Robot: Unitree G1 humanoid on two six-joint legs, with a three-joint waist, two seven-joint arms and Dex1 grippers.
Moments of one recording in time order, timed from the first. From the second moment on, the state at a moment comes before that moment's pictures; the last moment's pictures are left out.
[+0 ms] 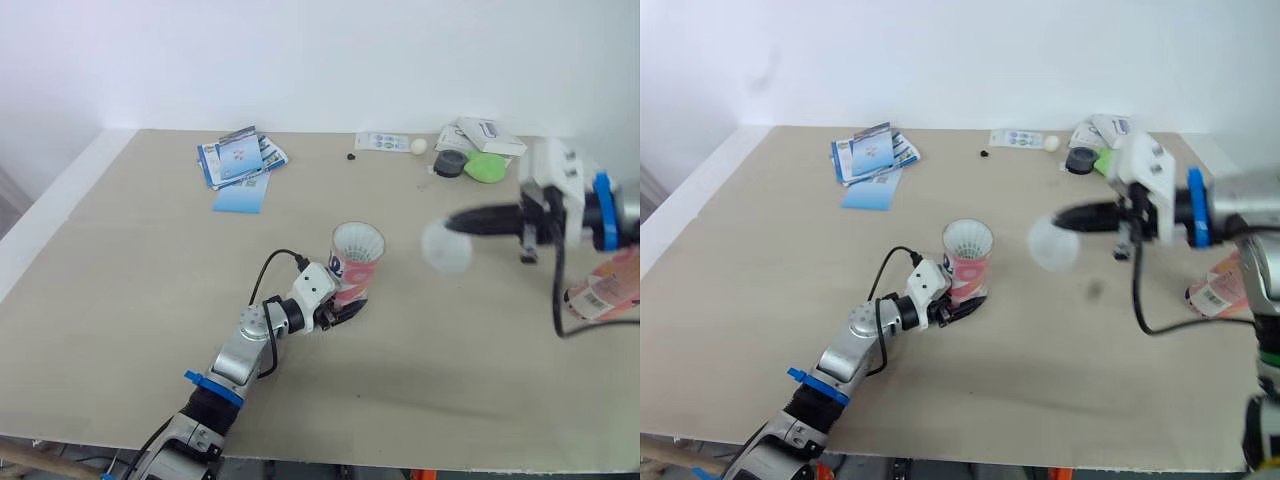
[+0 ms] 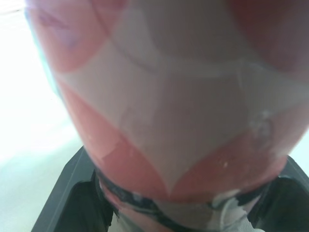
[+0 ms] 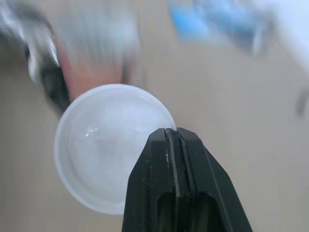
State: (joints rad) left arm -0.40 0.08 -0.32 0.21 -0.05 0.08 -0.66; right arm -0.84 -1.00 0.03 -0.13 0.38 0.55 1.31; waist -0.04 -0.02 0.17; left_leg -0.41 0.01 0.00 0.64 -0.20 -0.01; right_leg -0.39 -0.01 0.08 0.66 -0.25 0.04
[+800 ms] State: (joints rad) left arm -0.41 0.07 -0.33 0.21 -0.05 0.09 -0.66; right arm -1.11 -0.82 0.31 0.03 0.14 0.29 1.46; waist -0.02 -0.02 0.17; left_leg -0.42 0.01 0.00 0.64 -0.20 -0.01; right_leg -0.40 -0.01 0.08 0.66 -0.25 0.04
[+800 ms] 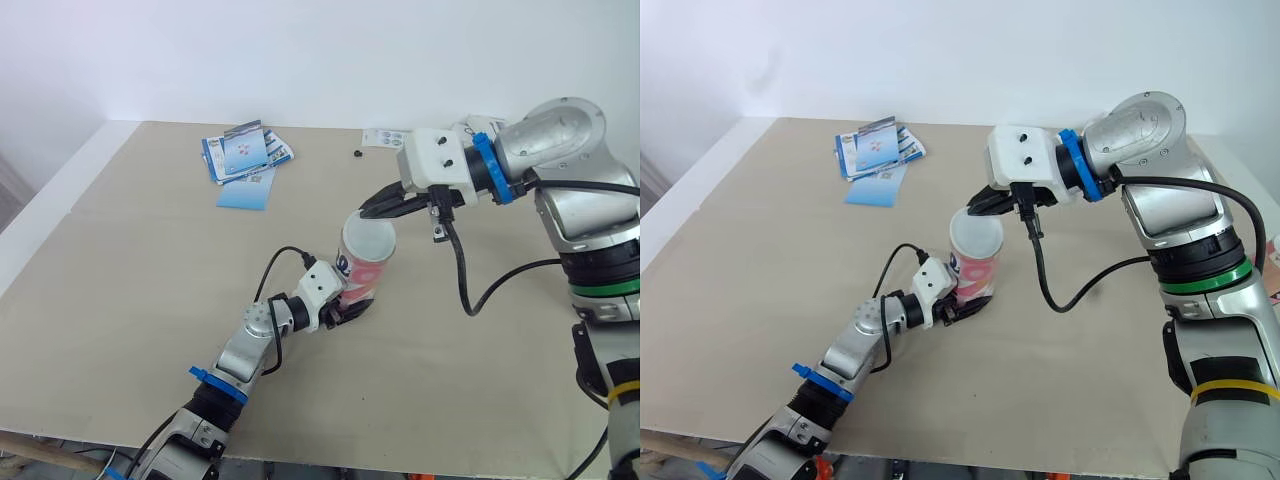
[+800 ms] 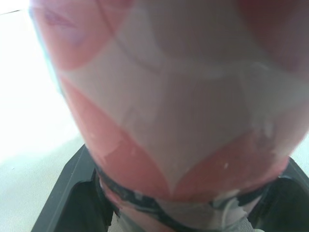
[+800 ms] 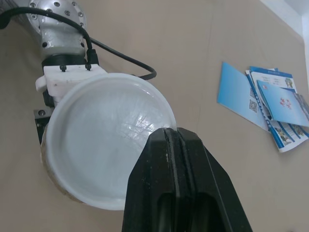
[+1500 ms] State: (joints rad) left arm -0.42 0.07 -0.34 0.22 -0.05 0.09 -0.66; right arm -1.11 -0.83 0.36 0.01 0.03 0.21 1.51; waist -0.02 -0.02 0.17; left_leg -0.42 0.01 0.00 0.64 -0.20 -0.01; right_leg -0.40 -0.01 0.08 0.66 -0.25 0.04
